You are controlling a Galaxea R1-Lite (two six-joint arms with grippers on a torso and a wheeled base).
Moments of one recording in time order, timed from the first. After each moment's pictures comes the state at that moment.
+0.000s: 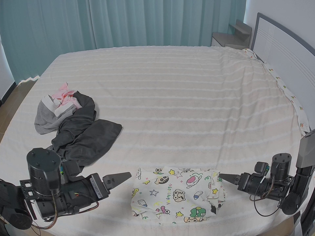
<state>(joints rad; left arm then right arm) -0.67 1.47 -0.30 -0.72 0.02 -0.91 0.31 2.05 -0.02 -1.55 0.27 0.69</state>
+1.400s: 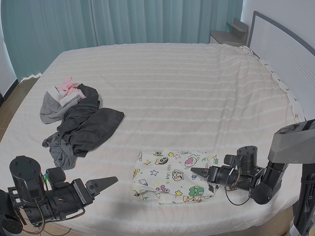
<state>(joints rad) -0.65 1.33 -0.19 -0.72 -0.01 -1.00 0.45 2.24 -0.45 -1.32 0.21 0.62</state>
